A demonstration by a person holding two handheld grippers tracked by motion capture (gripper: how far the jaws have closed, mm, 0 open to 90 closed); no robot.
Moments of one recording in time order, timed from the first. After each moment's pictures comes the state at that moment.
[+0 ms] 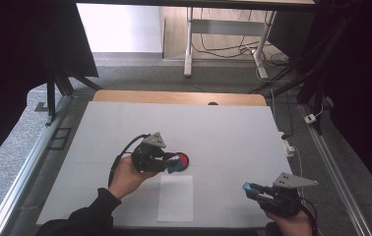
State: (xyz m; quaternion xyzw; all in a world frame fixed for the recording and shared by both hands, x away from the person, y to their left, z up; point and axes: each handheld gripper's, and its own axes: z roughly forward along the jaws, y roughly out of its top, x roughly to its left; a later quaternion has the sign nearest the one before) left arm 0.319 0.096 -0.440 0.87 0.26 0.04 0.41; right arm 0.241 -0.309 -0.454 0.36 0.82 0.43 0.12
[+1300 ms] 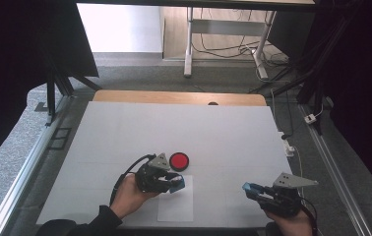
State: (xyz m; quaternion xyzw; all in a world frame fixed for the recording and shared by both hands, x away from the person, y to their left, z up) left arm 0.285 0.080 -0.475 0.89 0.24 0.02 0.38; right arm 0.241 -0.309 -0.454 0.36 0.82 0.44 0.11
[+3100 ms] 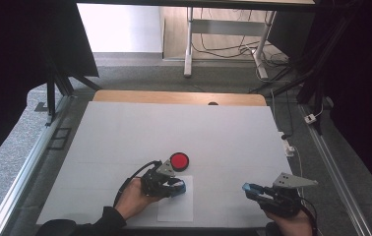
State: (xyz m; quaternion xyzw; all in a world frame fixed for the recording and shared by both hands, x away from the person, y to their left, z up) left arm 0.289 0.070 -0.503 0.90 0.23 0.02 0.36; right arm 0.241 -0.309 -0.454 0.36 0.82 0.43 0.11
